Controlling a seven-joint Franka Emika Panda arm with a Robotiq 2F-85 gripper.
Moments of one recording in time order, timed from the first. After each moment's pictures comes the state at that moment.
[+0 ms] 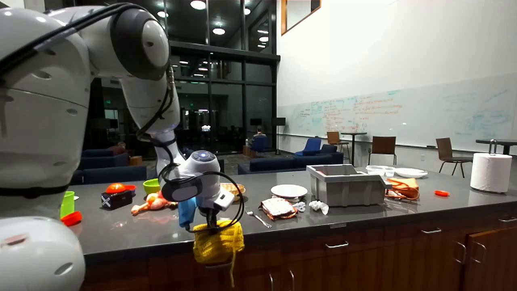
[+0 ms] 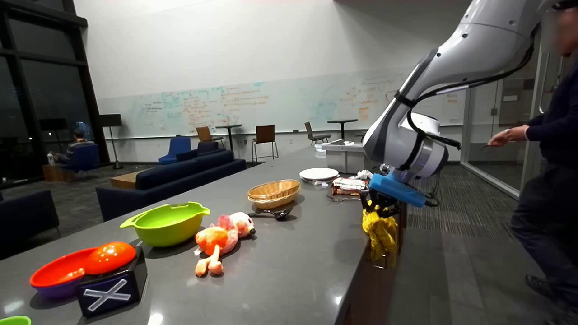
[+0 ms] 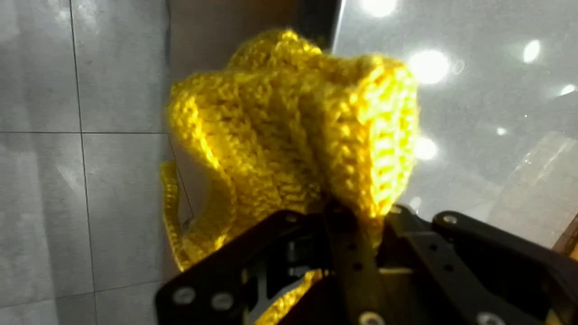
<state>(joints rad) -0.16 0.20 0.43 -2.50 0.88 3.10 0.13</state>
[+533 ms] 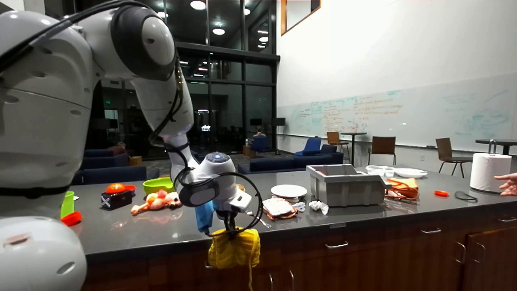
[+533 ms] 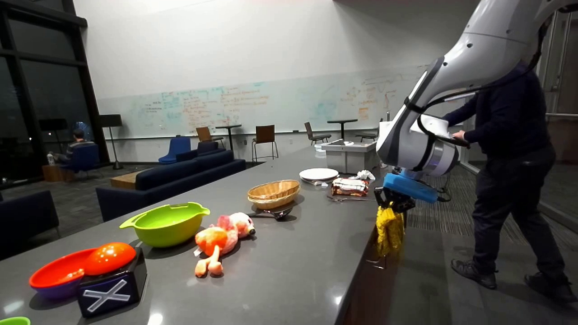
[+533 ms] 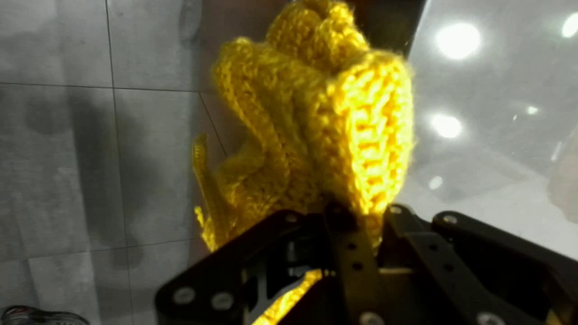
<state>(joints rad) -0.15 0.22 0.27 -2.50 0.73 3.11 0.16</state>
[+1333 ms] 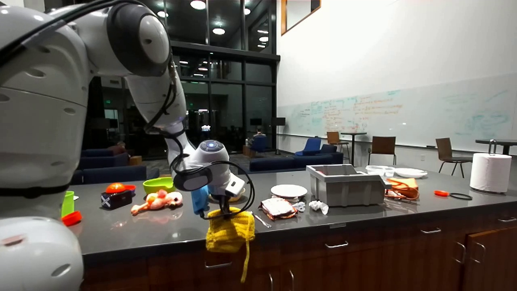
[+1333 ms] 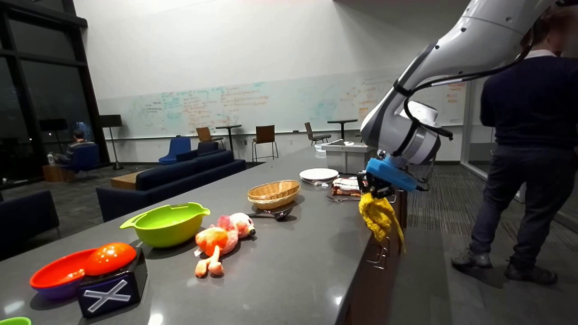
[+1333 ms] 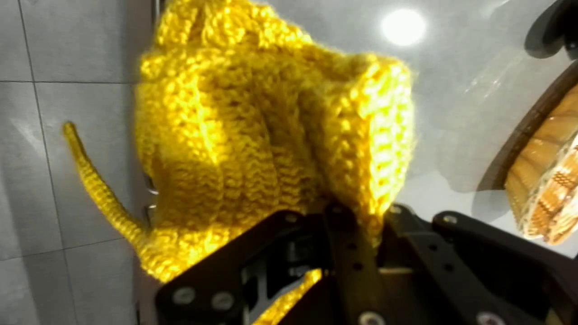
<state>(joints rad) -0.18 0.19 0.41 -2.42 0.88 3.12 0.09</state>
